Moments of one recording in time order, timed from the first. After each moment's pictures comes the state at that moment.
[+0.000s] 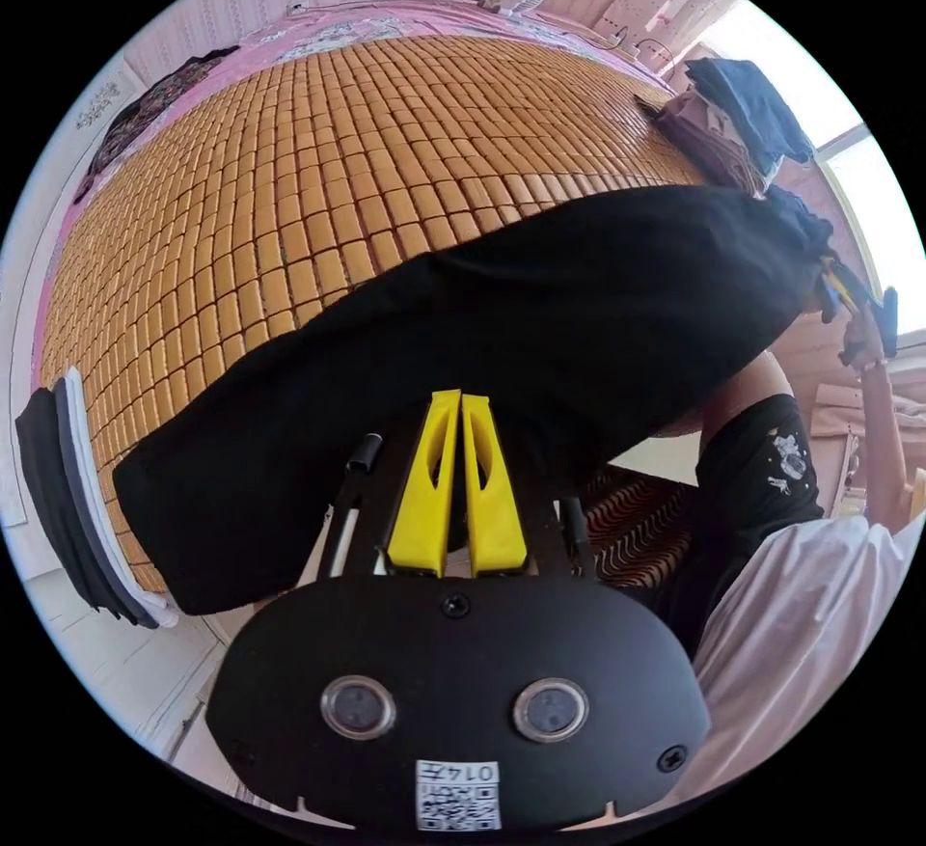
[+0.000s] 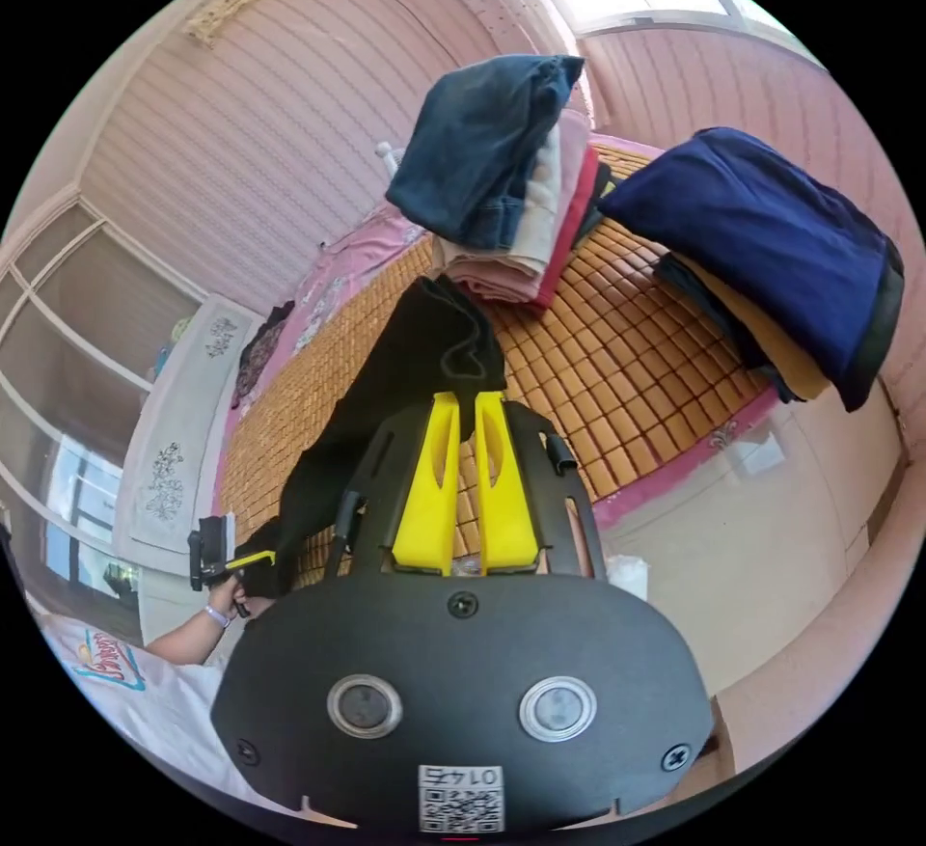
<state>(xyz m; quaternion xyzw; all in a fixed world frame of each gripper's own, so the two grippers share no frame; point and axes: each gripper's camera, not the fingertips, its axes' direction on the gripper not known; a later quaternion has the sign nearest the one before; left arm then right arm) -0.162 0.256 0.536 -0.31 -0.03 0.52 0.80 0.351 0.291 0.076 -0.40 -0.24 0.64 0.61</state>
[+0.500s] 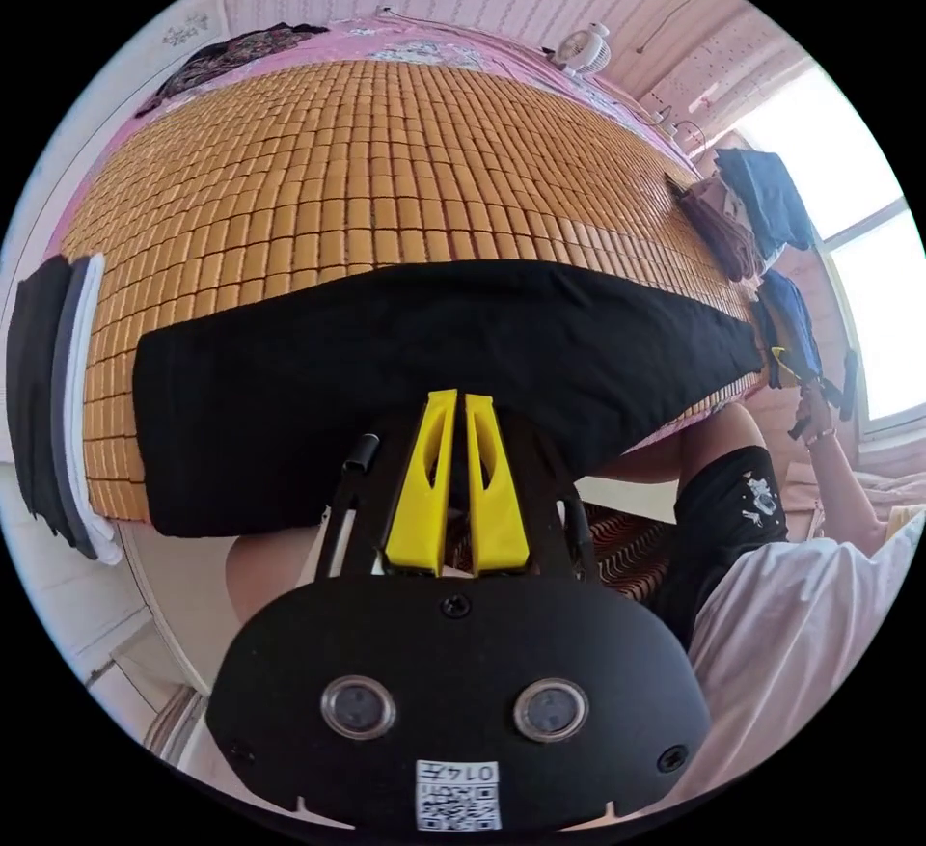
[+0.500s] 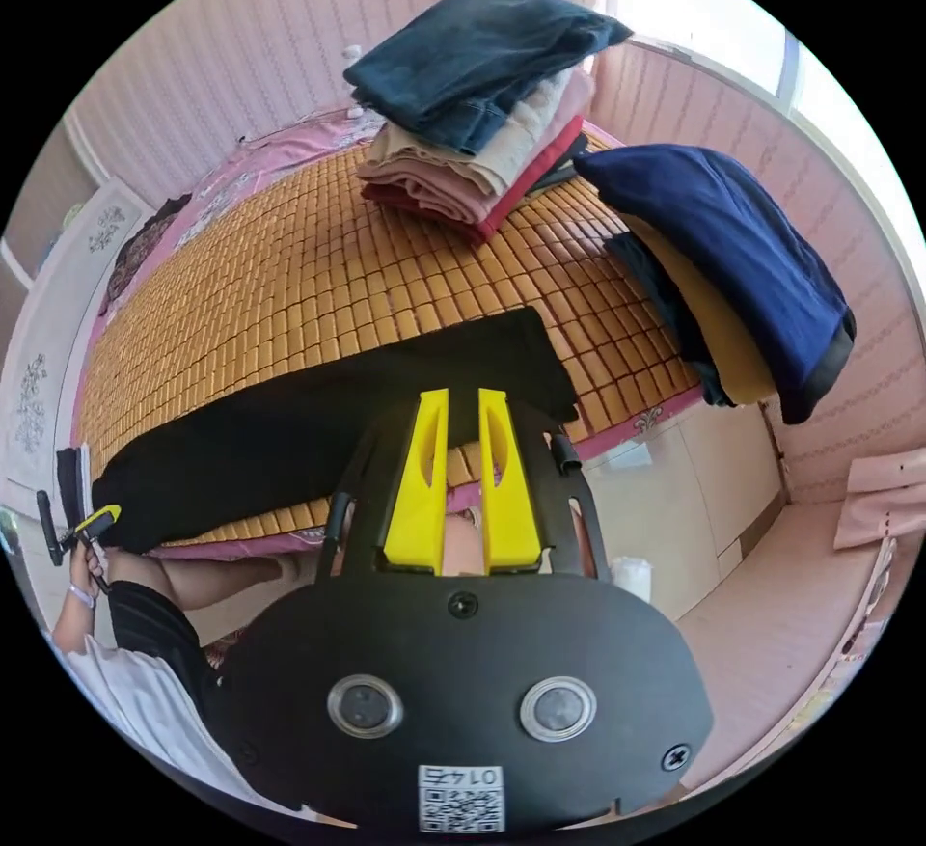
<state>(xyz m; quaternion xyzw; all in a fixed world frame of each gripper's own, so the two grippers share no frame) -0.261 0.204 0.515 -0.26 0.00 0.42 0.87 0.265 0.198 0.142 -0.51 -0.21 0.46 0.69</state>
